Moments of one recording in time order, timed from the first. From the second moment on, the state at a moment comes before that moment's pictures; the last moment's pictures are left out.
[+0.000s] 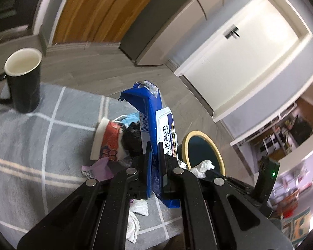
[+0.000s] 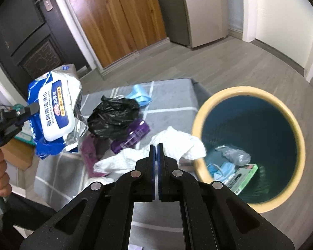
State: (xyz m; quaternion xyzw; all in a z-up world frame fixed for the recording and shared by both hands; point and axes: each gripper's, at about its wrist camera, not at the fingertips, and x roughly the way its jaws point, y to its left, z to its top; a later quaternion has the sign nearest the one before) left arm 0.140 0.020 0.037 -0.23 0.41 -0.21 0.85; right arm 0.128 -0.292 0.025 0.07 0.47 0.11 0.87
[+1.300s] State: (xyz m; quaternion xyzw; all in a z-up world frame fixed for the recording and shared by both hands) left arm 0.162 -0.198 0.007 -0.05 0.45 -0.32 0.83; right arm 0.089 -0.403 0.042 0.07 0.43 -0.05 0.90
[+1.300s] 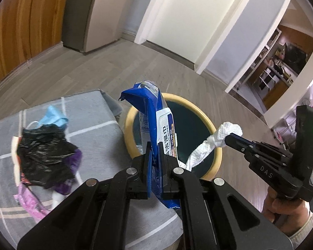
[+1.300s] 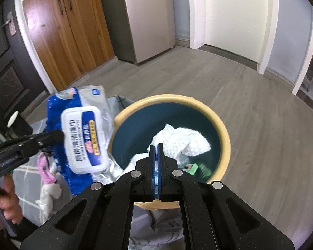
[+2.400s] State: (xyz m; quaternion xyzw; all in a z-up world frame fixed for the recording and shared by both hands) left arm 0.183 -0.231 -0.018 -0.06 0.46 -0.33 0.82; right arm 0.097 -0.418 0.018 0.09 0.47 -0.06 0.88
